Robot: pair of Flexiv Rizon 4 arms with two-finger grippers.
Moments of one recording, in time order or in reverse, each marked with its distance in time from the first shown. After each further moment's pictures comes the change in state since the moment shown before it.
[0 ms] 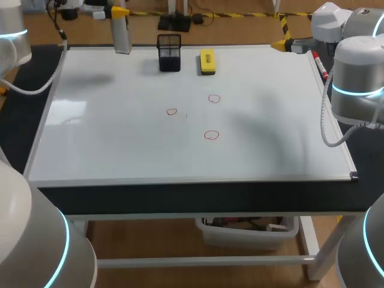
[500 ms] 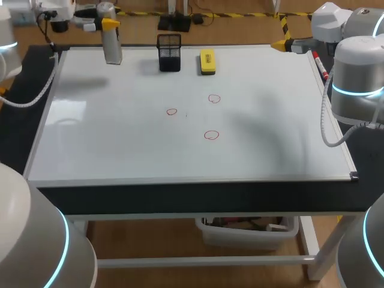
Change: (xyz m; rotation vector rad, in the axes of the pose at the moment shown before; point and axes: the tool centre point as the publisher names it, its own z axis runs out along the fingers) left arm 0.018 0.024 -0.028 -0.003 -0.021 -0.015; right arm 0.000 0.000 0.000 0.000 0.000 0.000
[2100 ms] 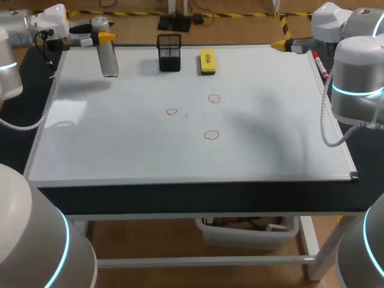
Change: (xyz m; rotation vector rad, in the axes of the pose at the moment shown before) left arm 0.007 0.034 -0.020 0.013 -0.135 -0.030; right arm 0.000 0.000 0.000 0.000 0.000 0.000
